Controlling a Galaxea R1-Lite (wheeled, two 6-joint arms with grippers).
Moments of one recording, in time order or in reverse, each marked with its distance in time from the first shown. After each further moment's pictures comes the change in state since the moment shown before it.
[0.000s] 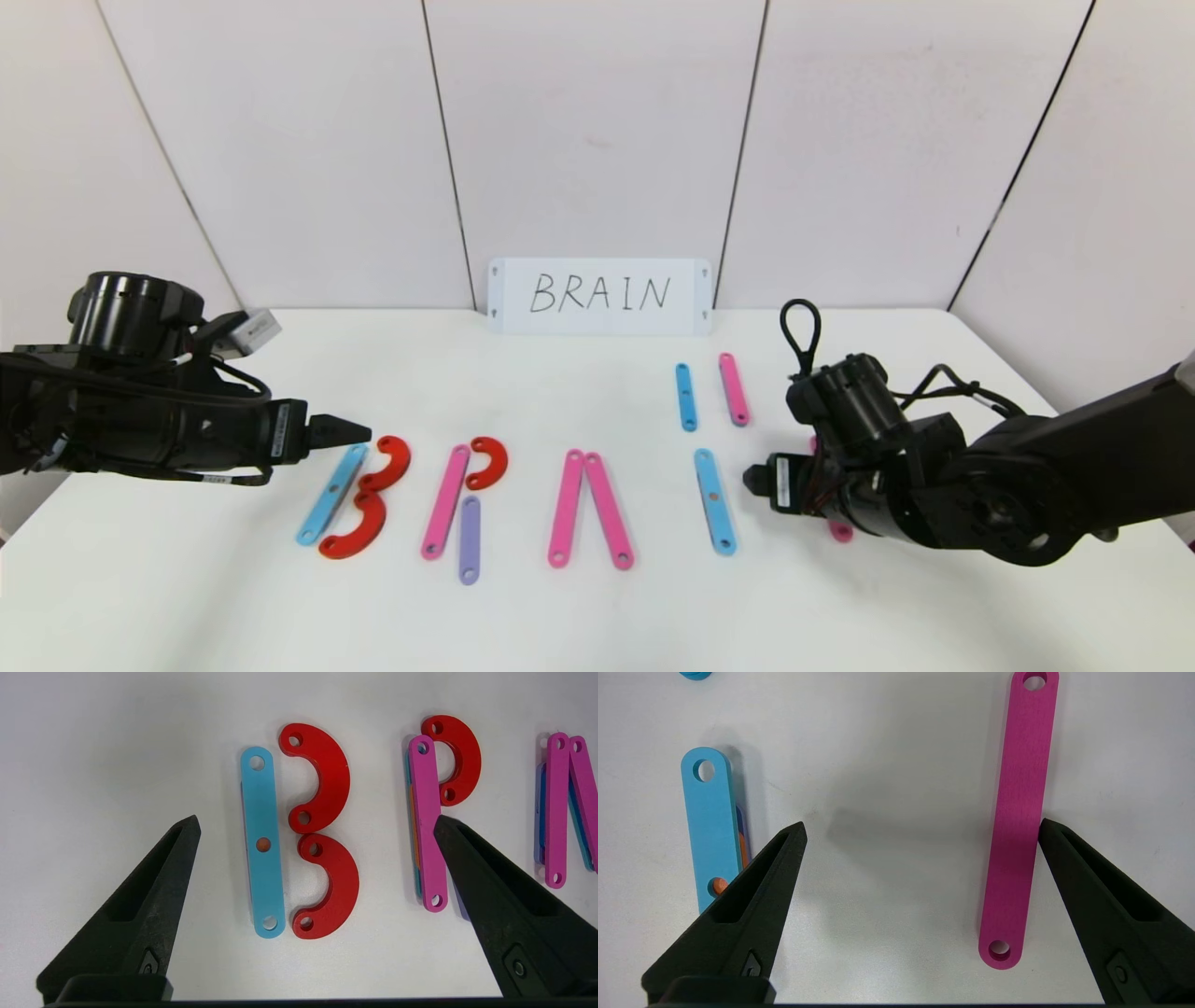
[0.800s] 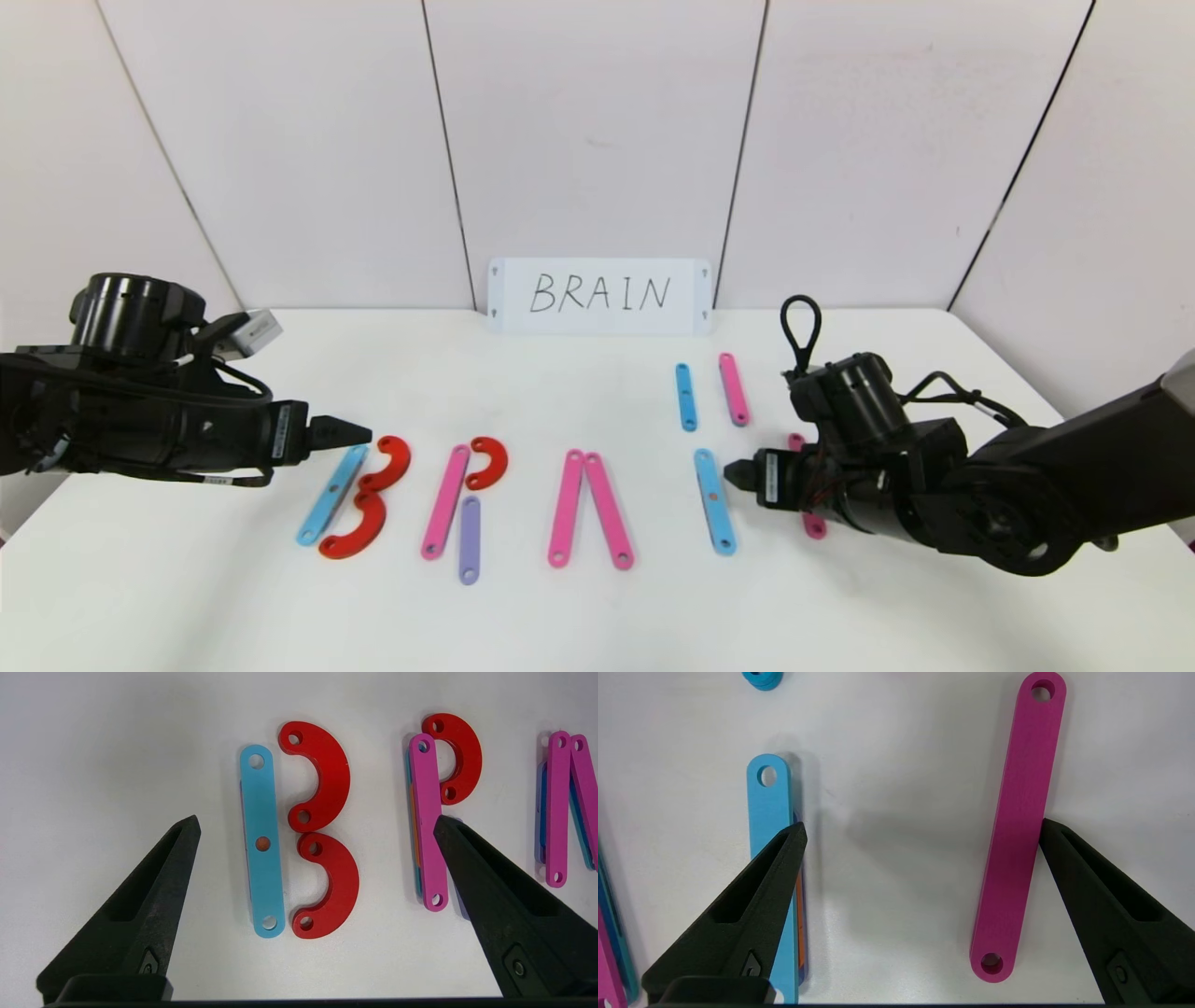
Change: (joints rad) left arm -0.001 0.003 0.001 0.000 -0.001 0.000; right arm -0.007 0.010 0.032 -0.121 0.111 -0.003
